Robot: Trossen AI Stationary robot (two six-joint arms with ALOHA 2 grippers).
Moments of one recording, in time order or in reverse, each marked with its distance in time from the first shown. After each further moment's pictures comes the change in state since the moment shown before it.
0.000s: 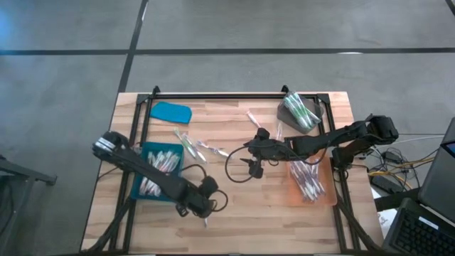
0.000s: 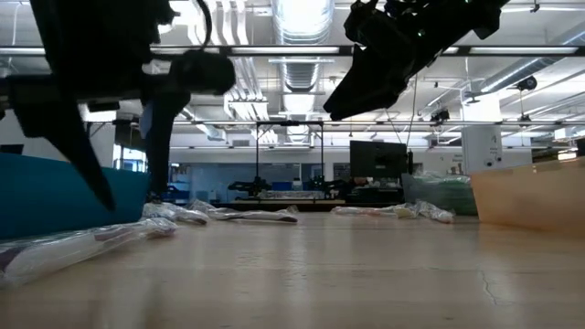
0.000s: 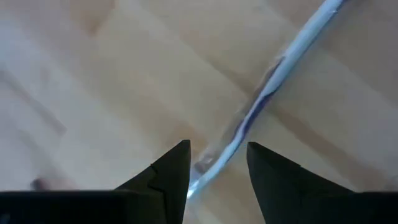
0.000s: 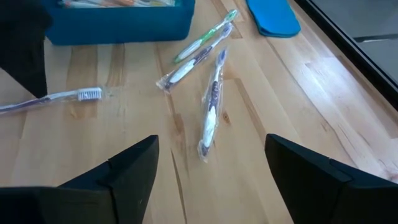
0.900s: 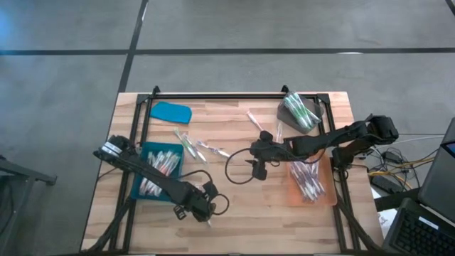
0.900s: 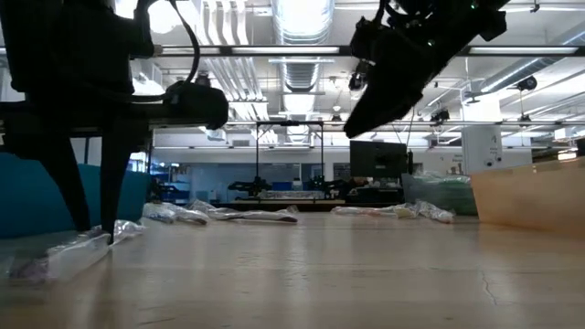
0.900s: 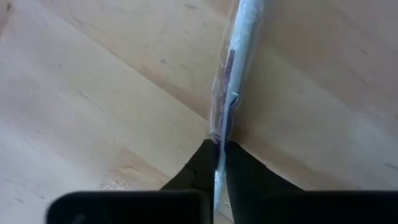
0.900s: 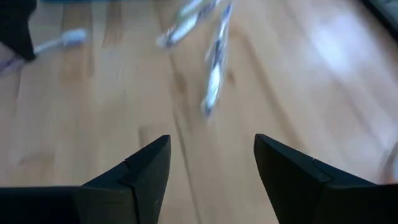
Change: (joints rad) left arm -0.002 0.097 0.023 -0.015 0.119 0.040; right arm 0.000 0.000 0.000 -0.125 -0.034 0.051
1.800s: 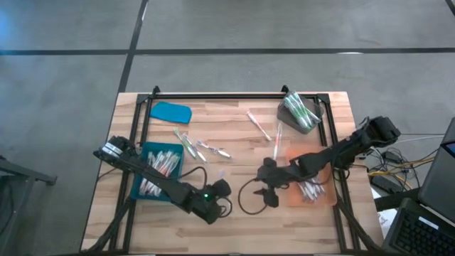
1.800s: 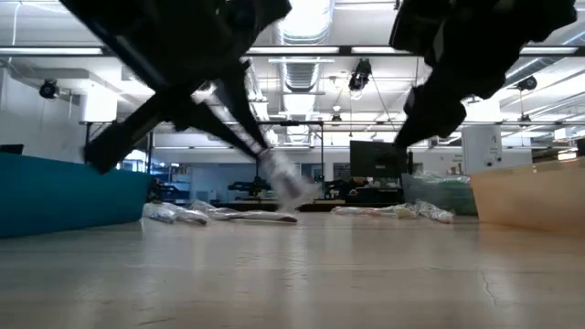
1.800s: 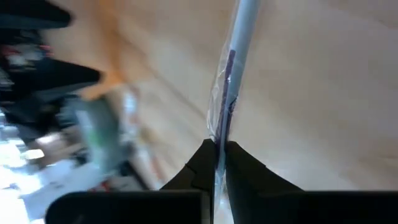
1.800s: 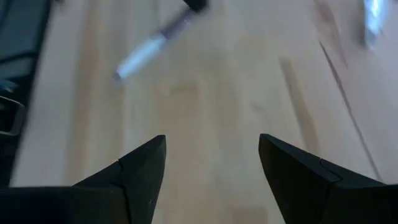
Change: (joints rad) left arm -0.011 0.001 -0.002 0.337 -0.628 0.417; right arm 0.247 0.000 -0.095 0.054 -0.158 0.291
